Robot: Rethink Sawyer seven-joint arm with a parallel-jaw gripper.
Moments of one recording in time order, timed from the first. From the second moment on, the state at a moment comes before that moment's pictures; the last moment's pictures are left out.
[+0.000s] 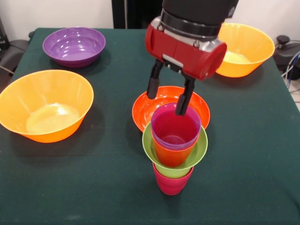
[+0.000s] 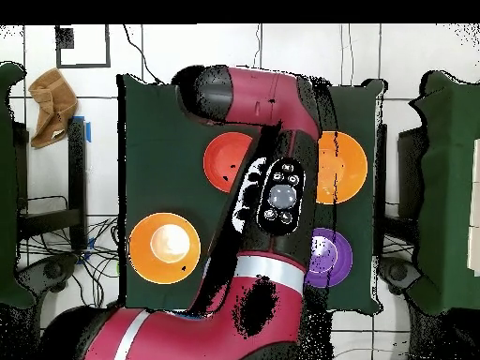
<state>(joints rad) -0.04 -0.39 -0.25 0.96 0.07 0.77 2.34</state>
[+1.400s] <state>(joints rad) -0.09 -0.63 -0.24 1.13 0.07 0.77 2.34</state>
